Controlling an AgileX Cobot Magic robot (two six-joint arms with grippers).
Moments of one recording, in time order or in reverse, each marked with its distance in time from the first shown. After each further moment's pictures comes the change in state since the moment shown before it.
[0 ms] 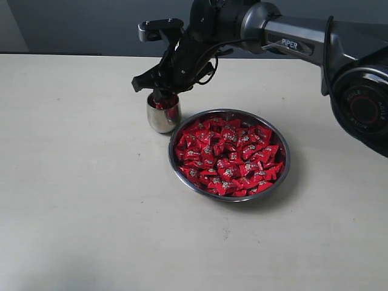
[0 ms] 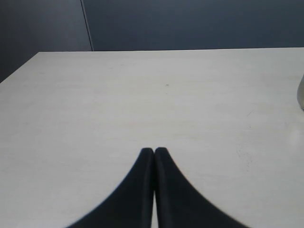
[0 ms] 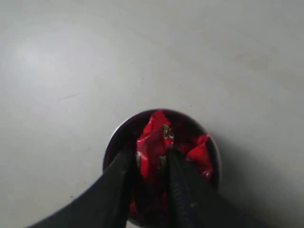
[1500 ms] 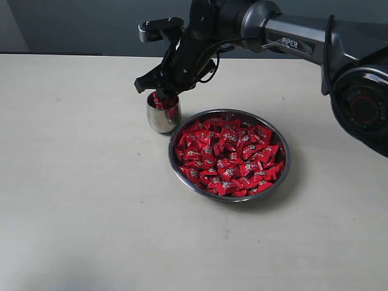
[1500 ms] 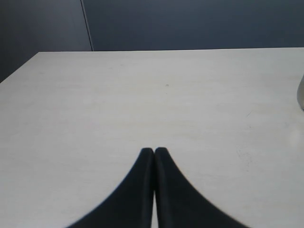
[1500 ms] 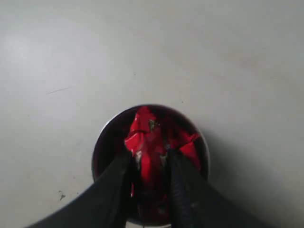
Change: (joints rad) left arm 0.000 0.000 0.000 0.000 0.000 0.000; right arm 0.002 0.002 -0.010 -0.047 0.017 0.002
